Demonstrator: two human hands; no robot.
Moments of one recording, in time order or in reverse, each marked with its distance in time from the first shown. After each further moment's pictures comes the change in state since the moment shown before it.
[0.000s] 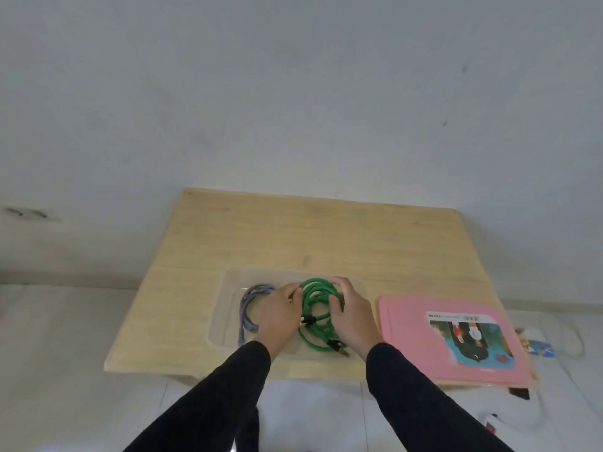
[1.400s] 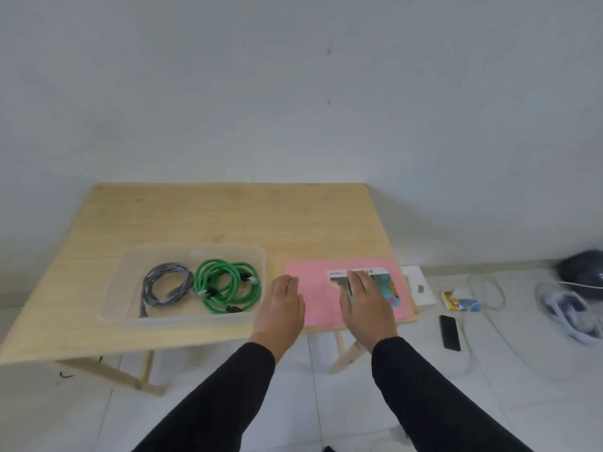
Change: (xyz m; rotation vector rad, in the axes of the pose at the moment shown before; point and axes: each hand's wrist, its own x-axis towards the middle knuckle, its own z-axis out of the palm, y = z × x) left_hand -0.091 0.078 0.145 0.427 -0.044 0.429; right_hand -0.090 0.135 -0.146 -0.543 0.249 -0.042
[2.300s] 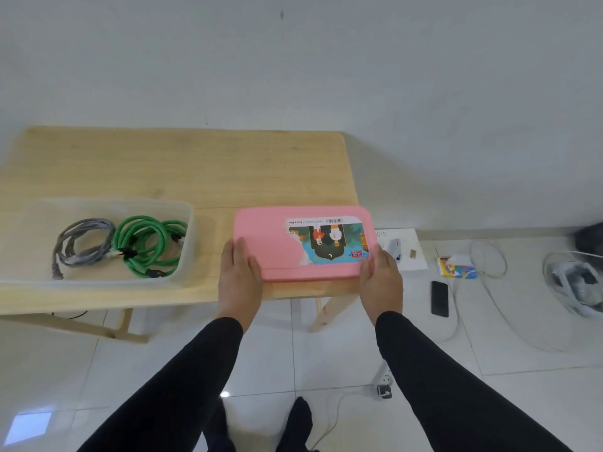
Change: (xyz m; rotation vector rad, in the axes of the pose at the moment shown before) left_hand 0.018 0.039 0.080 -0.188 0.266 -0.349; right_hand 0.013 0.145 0.008 0.252 0.047 0.331
